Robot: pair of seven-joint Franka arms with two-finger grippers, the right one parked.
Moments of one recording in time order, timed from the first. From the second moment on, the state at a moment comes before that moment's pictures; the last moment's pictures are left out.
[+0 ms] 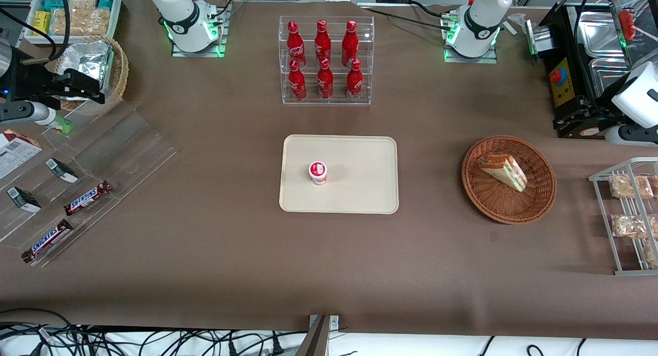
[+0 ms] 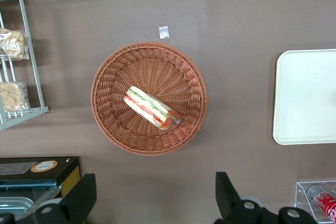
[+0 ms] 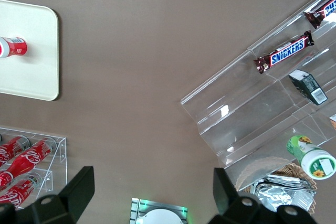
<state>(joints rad) 0.08 0.07 -0.09 -1.56 0.01 1.57 0.02</state>
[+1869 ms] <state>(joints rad) 0.13 0.12 -0.10 -2.07 0.07 2.15 -0.73</state>
